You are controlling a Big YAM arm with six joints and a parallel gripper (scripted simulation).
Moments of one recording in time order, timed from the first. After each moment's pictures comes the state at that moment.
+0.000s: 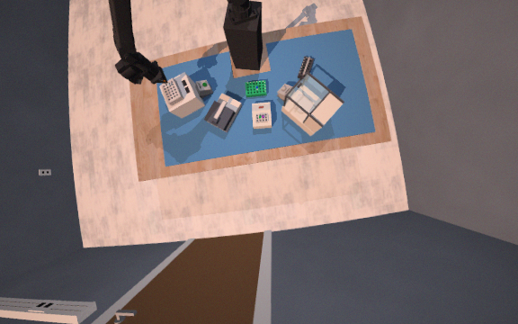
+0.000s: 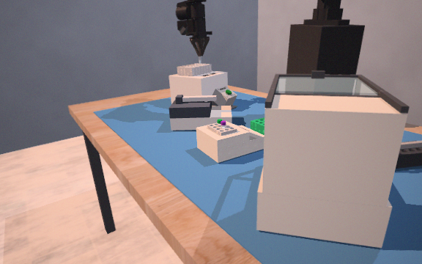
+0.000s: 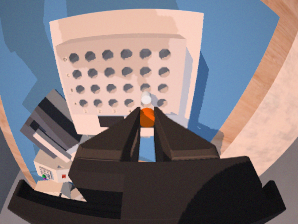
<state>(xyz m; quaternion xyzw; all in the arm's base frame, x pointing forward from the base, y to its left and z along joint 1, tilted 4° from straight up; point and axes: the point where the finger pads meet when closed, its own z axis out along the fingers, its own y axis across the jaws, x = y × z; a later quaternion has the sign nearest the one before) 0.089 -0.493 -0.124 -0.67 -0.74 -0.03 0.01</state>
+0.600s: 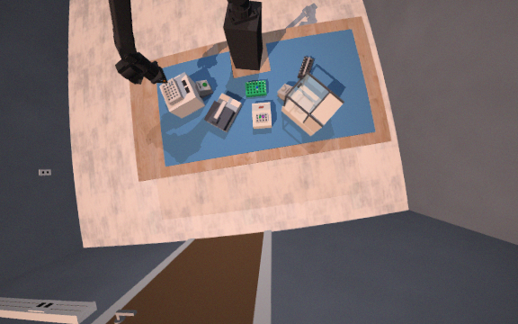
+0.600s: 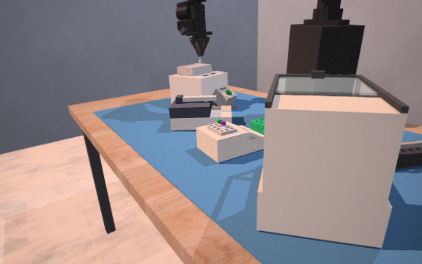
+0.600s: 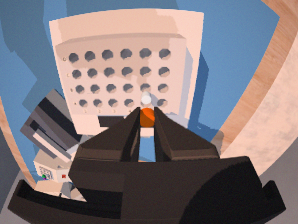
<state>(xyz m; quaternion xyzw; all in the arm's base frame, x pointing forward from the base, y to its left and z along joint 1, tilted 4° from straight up) 0.088 -0.492 -0.124 -0.67 -0.74 -0.03 0.01</state>
